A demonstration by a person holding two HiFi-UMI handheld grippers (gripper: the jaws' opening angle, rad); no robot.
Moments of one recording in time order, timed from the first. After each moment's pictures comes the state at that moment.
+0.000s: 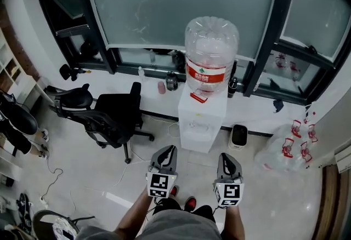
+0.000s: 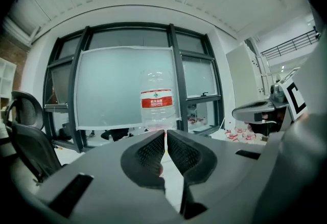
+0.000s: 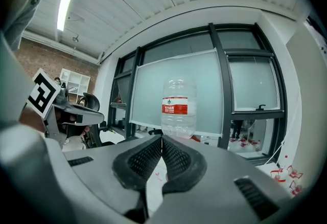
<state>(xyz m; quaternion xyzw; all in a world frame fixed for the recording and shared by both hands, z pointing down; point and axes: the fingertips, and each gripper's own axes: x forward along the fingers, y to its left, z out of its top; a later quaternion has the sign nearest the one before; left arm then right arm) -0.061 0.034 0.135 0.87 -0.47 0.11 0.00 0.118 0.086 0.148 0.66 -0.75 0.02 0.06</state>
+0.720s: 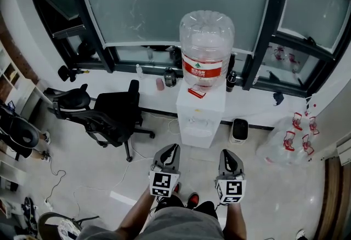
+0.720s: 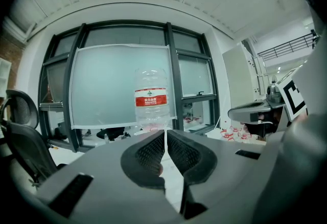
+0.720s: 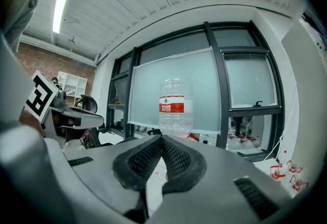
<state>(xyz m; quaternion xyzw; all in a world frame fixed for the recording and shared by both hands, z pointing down) -0.043 0.040 0.140 0.88 -0.45 0.12 0.00 0.129 0.089 0.153 0.66 -0.75 0.03 0.05</state>
